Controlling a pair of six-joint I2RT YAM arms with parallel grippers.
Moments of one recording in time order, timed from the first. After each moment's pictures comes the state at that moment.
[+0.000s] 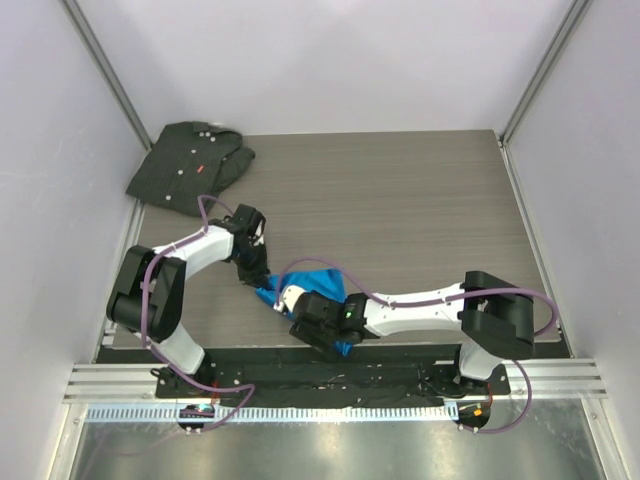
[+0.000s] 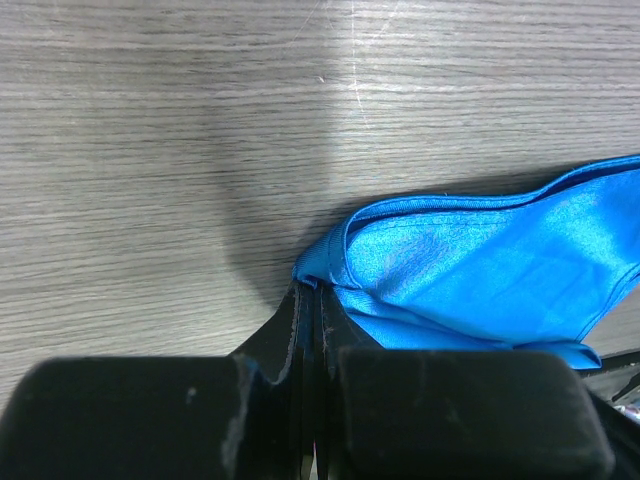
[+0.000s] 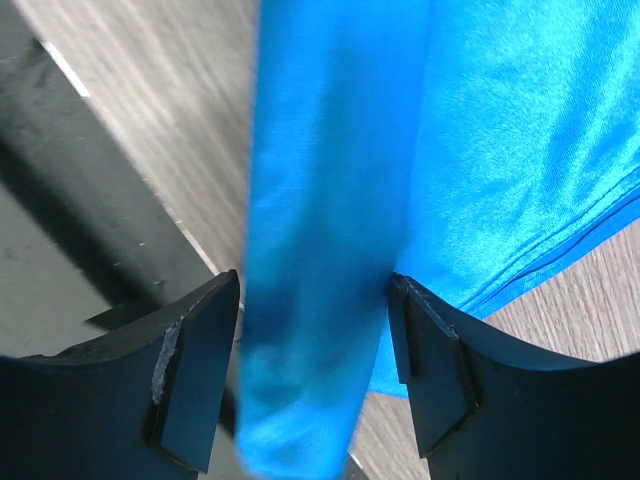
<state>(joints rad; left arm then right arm) -0.35 1.64 0.92 -0.64 0.18 -0.51 1.31 1.64 0.94 -0.35 0.24 0.13</state>
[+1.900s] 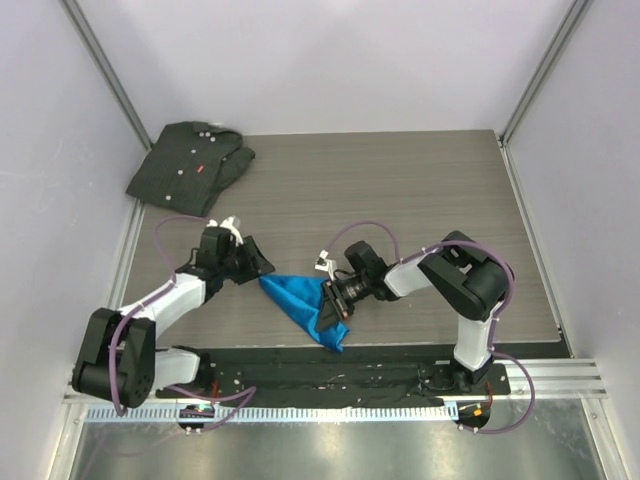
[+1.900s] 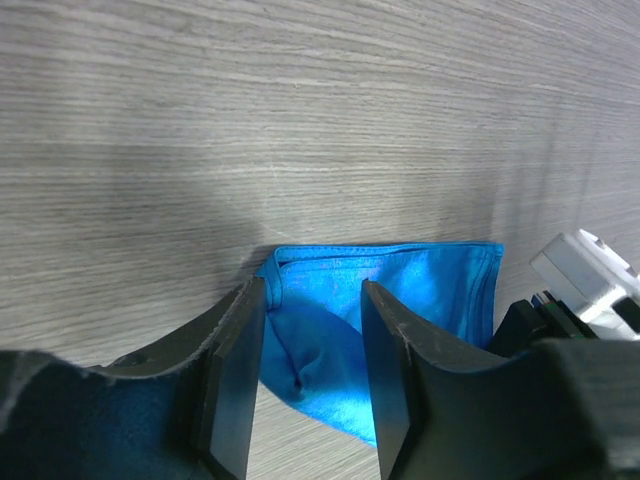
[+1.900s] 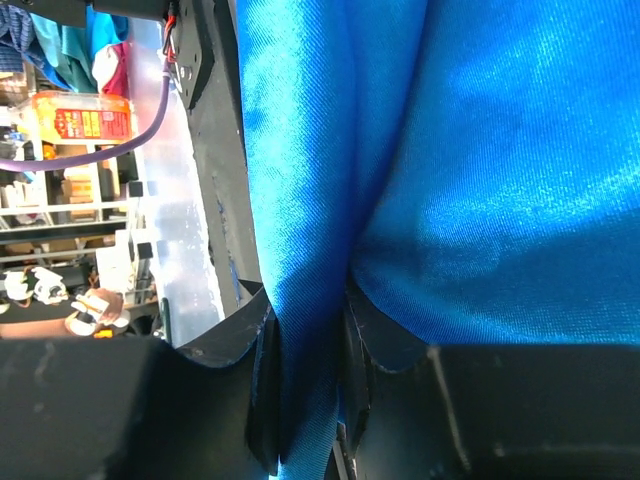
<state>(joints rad) -0.25 1.25 0.51 -0.04 0.27 -0.63 0.74 1.87 0.68 0.34 -0.98 0.43</state>
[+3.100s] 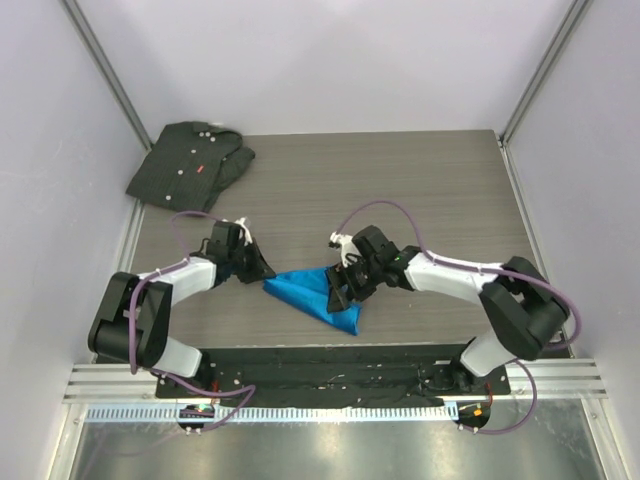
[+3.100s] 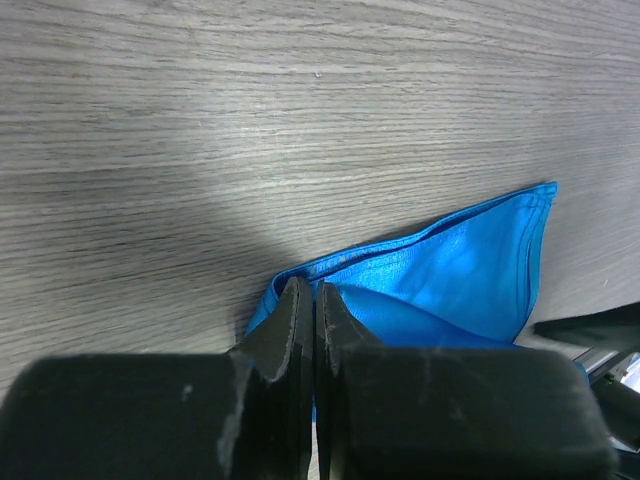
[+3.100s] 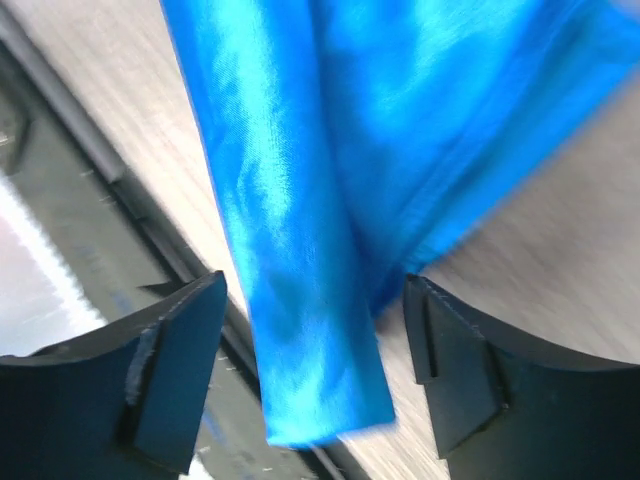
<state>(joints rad) -0.26 1.46 0.59 -0.05 0.32 -0.60 0.74 1.56 0.78 -0.19 -0.51 0.27</state>
